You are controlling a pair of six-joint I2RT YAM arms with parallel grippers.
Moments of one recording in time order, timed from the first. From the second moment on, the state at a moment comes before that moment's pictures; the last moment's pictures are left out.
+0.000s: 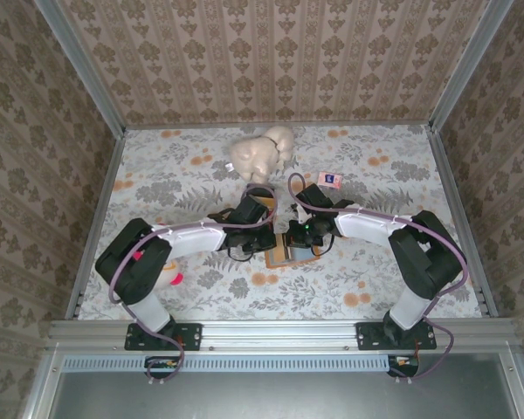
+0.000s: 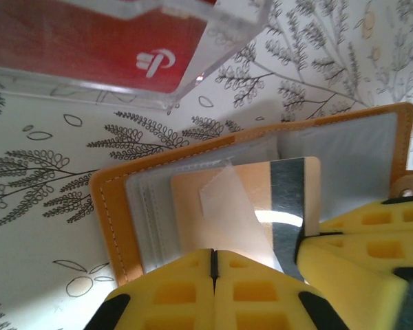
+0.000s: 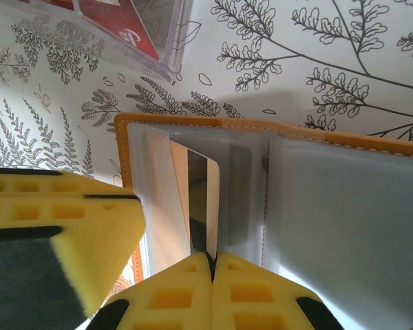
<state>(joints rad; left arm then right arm) -0.82 1.68 0.88 -0.20 0.26 -0.88 0.57 1.69 0.96 -0.41 -0.37 0.62</state>
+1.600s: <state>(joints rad) -0.82 1.70 0.88 -0.22 0.24 -0.88 0.47 1.65 0.87 -0.32 -0.53 0.57</state>
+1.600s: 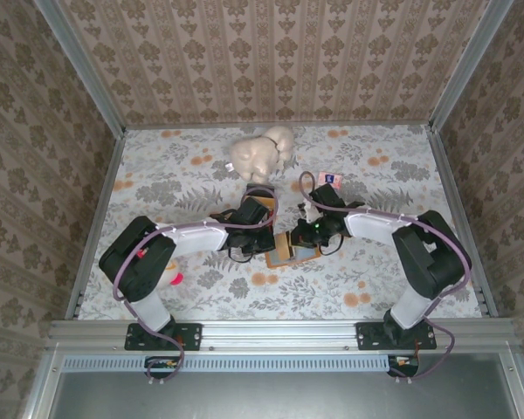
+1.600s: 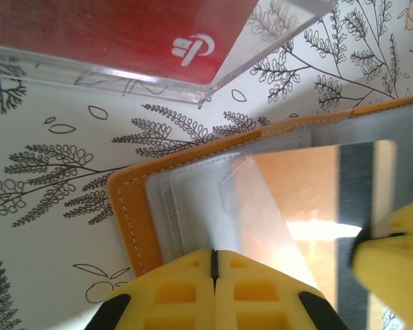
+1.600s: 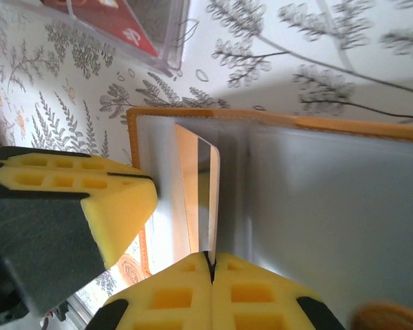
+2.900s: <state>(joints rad) -0.63 1.41 1.05 -0.06 0.56 -0.86 0.27 1.47 0.82 0.40 -1.01 1.00</state>
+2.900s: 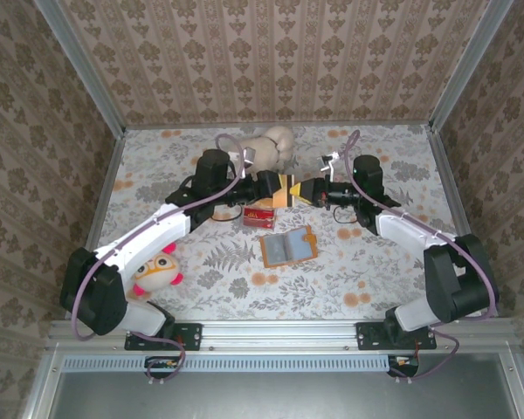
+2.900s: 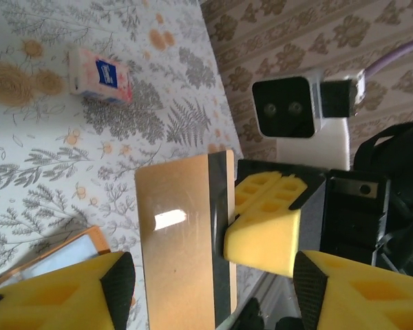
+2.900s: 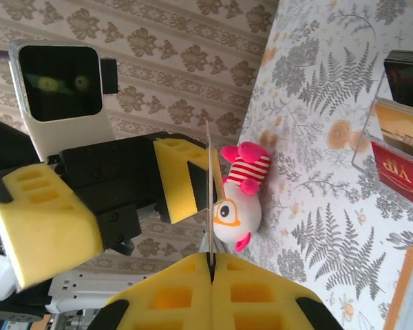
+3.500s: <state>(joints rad) -0.58 1.49 1.08 0.04 0.68 -0.90 0.27 1.57 0.87 0.57 -1.06 1.13</state>
